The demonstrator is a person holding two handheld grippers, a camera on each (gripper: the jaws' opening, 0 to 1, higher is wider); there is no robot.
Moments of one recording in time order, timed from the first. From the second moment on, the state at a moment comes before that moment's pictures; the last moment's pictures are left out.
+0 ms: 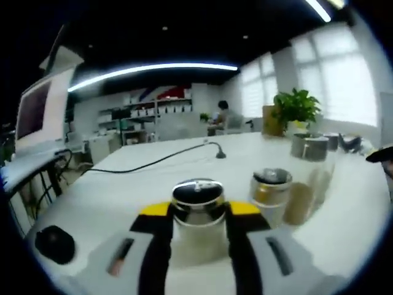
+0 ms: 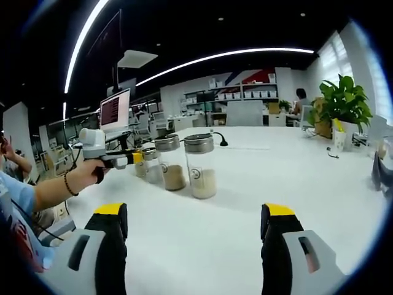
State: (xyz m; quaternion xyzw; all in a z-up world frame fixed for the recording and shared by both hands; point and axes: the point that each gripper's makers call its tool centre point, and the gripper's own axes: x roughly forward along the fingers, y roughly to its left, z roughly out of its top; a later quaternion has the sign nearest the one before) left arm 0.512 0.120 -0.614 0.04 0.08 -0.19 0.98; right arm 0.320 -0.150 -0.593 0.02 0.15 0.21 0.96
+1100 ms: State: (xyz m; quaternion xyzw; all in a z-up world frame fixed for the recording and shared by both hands) left arm 0.486 0.092 -0.613 0.14 0.10 -0.56 0.81; right arm 0.320 -0.152 -0.595 0.02 0.15 0.21 0.96
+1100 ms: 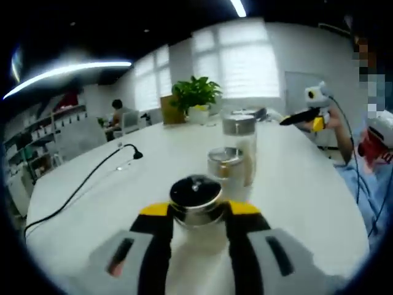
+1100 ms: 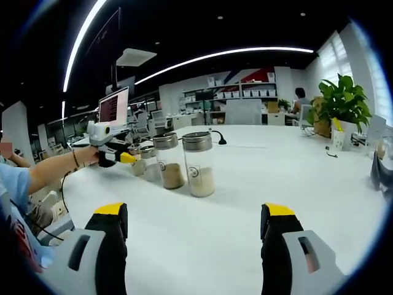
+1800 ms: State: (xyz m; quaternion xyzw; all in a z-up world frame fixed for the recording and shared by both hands) left arm 0.470 0.089 -0.620 0.16 0.14 -0.69 0.70; right arm 0.320 -0.150 -0.597 0.00 0.16 0.22 0.96
